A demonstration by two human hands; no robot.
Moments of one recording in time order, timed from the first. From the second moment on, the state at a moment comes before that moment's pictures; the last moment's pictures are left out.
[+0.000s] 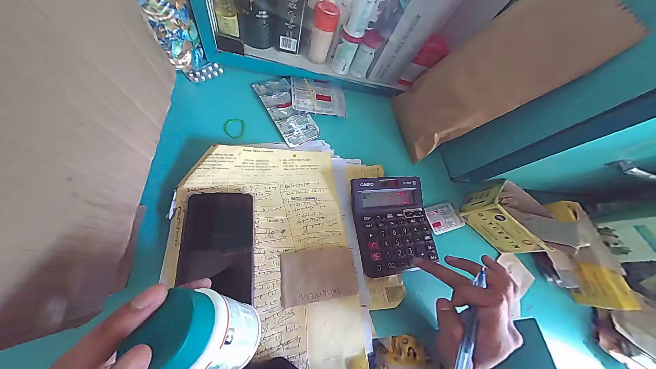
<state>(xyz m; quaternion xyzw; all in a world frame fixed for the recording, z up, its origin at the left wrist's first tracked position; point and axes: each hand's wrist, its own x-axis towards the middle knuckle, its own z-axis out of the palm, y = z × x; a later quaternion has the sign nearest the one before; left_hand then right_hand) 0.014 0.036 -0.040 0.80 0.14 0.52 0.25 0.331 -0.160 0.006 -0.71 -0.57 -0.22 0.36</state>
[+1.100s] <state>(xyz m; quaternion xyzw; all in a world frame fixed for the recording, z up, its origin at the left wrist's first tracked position) 0.032 0.032 -0.032 0.73 0.10 0.54 0.40 0.343 -0.162 0.012 -0.76 -0.50 -0.24 0.34</state>
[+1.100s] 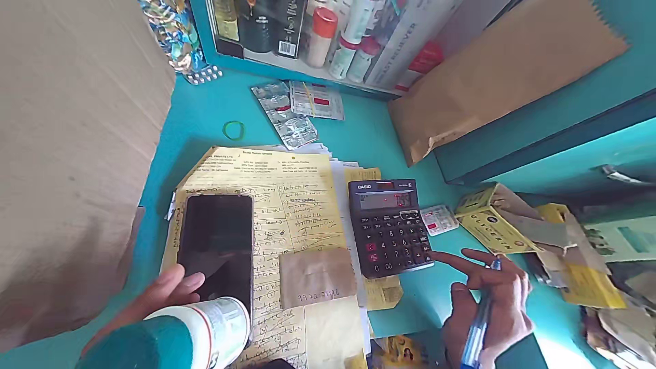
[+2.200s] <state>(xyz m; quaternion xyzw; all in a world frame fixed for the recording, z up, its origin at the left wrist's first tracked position) 0.136 0.081 0.036 0.93 0.21 0.26 0.12 0.276 -0.113 -0.004 -0.52 -0.78 0.06 0.35</state>
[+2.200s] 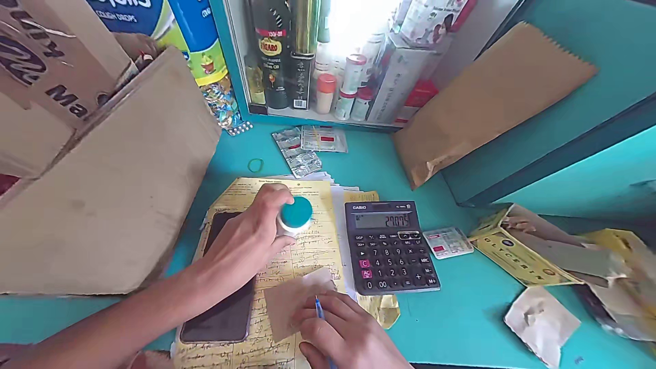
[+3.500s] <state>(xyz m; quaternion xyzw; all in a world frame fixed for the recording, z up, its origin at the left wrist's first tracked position) 0.061 0.009 0.001 0.96 0.04 0.25 0.06 0.213 -0.105 0.017 -0.74 -0.41 0.18 0.50</state>
